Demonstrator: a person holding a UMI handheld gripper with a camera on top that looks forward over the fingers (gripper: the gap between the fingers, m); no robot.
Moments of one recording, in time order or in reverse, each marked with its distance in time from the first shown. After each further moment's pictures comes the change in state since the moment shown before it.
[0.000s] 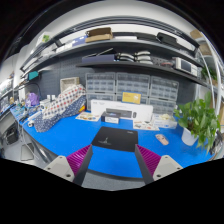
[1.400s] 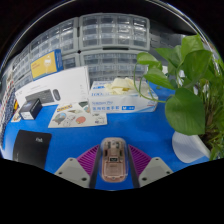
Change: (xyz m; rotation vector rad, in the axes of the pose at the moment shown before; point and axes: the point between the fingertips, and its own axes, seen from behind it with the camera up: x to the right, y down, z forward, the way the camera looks) arm 0.355 0.093 0.316 -0.326 0.224 0.196
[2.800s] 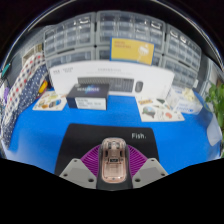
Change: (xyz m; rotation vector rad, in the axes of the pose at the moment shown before) arm -0.306 0.032 -0.041 -0.070 -0.066 -0.117
